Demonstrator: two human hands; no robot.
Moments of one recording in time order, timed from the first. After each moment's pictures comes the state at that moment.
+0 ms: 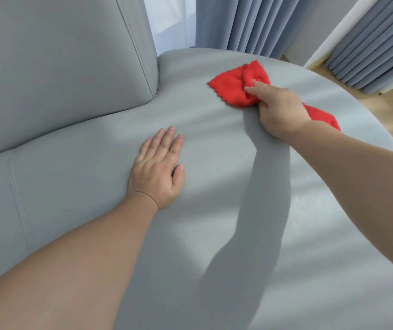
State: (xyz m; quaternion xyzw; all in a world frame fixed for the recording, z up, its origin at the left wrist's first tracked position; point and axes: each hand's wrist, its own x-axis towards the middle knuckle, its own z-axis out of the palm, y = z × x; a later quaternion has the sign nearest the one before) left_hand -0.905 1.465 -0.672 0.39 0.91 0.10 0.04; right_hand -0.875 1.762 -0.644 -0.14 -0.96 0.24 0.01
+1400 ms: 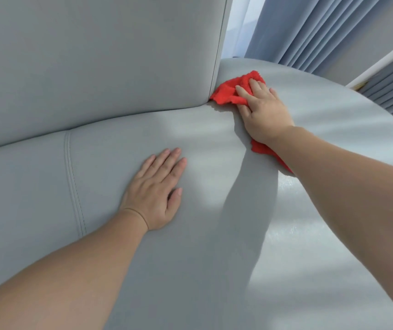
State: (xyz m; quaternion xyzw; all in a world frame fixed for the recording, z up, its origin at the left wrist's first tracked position) left_hand -0.908 1.359 -0.663 0.40 0.91 0.08 0.08; right_hand -0.955 1.659 -0.657 -0.05 -0.99 0.12 0.00
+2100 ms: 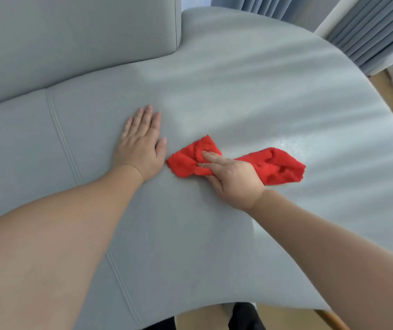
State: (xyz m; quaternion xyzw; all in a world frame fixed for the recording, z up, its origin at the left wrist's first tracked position) left_hand -0.864 1.359 -0.660 0.31 0.94 0.06 0.11; right_hand -0.712 1.541 -0.624 -0.01 -0.96 0.27 -0.10
